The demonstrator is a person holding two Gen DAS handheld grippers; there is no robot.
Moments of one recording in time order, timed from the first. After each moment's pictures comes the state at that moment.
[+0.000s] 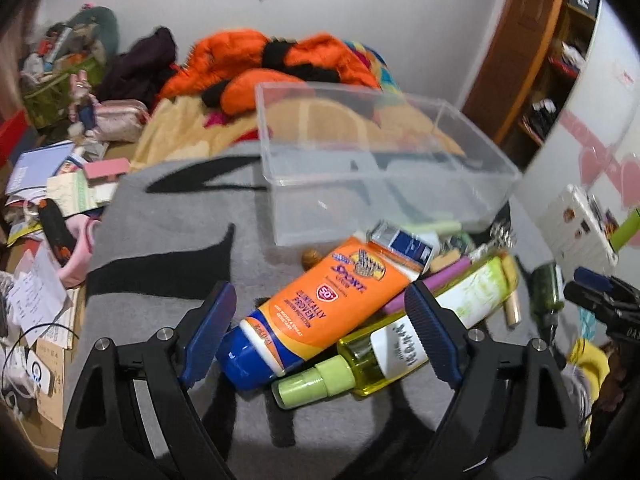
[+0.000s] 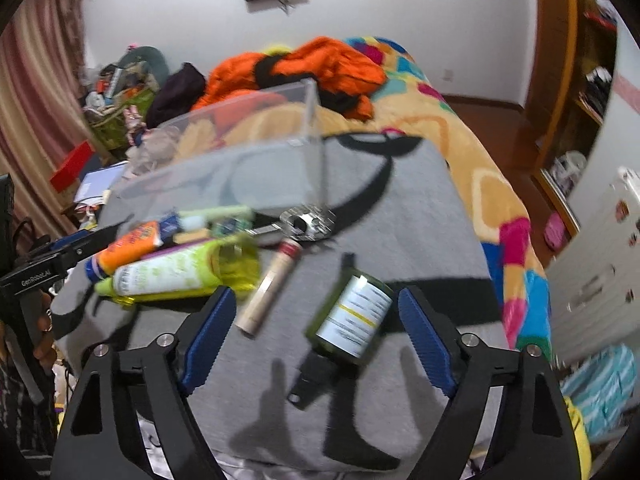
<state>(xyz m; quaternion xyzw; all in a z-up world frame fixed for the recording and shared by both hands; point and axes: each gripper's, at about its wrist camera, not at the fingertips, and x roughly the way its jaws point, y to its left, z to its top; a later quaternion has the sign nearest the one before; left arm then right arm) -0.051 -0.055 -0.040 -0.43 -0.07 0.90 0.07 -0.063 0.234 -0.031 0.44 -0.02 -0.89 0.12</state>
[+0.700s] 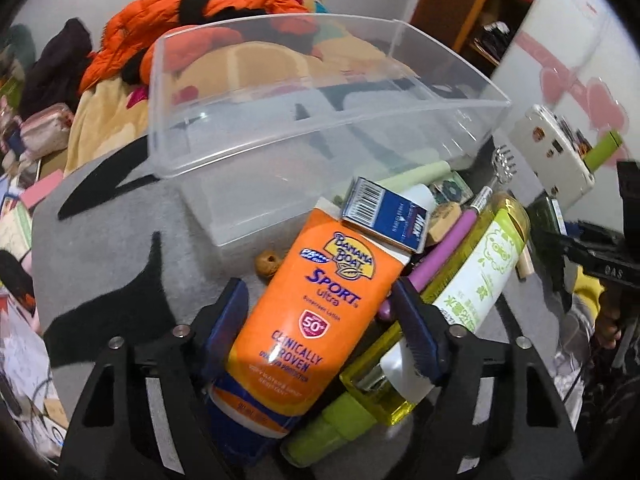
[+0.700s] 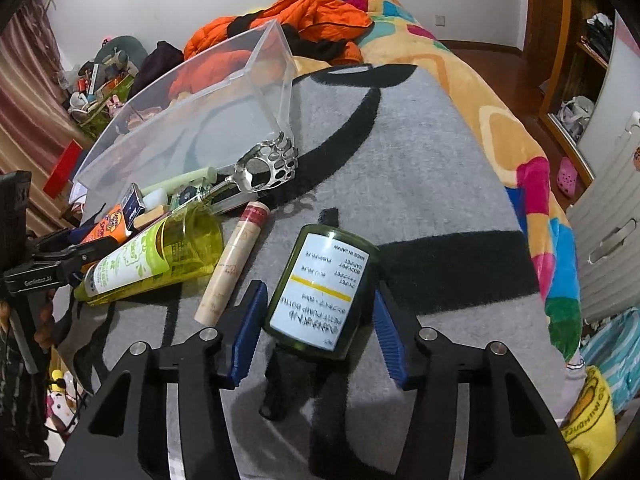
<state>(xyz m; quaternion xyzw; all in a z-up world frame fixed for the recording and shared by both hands) -0.096 -0.035 -0.064 -0.51 0.00 0.84 0.18 -0.091 0.244 -0.075 0.51 -0.06 -0.85 0.12</state>
